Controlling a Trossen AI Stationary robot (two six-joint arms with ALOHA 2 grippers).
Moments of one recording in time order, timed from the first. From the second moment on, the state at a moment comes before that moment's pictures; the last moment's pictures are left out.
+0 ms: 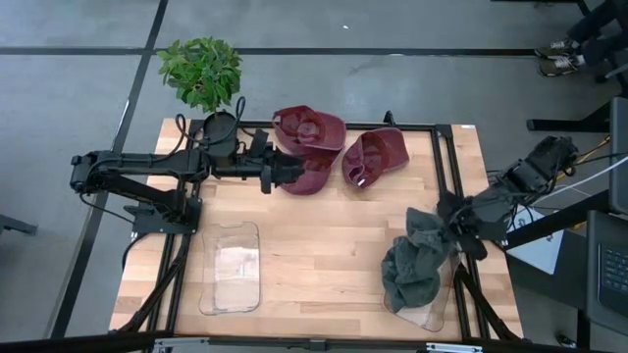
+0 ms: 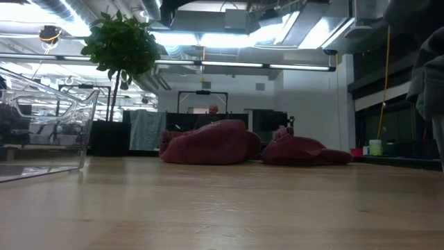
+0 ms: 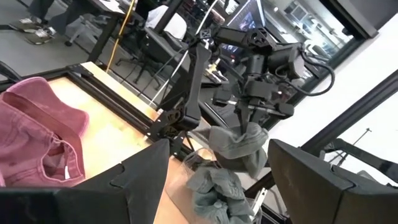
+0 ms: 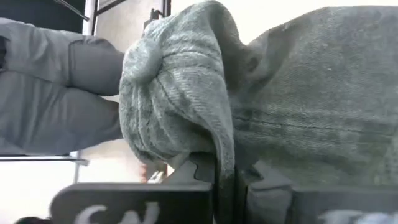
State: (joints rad) left arm 0.12 1.11 0.92 0.16 0.04 -0.68; right arm 0.62 0.72 1.04 -1.08 0.01 0.79
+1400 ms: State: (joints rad) left arm 0.12 1.11 0.92 0.16 0.07 -0.41; right arm 0.89 0.89 0.92 -0.97 0.33 1.07
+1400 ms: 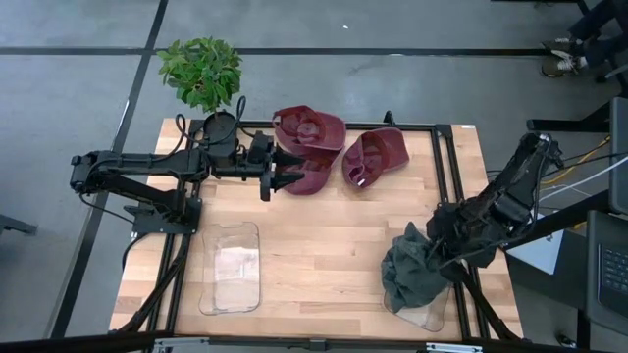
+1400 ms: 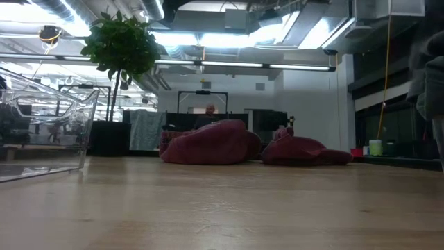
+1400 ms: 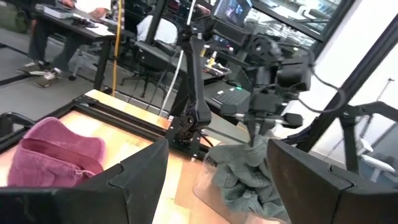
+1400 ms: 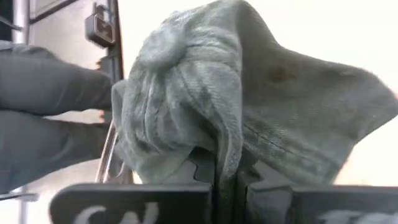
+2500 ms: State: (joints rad) left arm 0.12 1.11 0.92 0.16 0.02 -0.51; right arm 1.12 0.78 0.54 -0.62 0.47 1.35
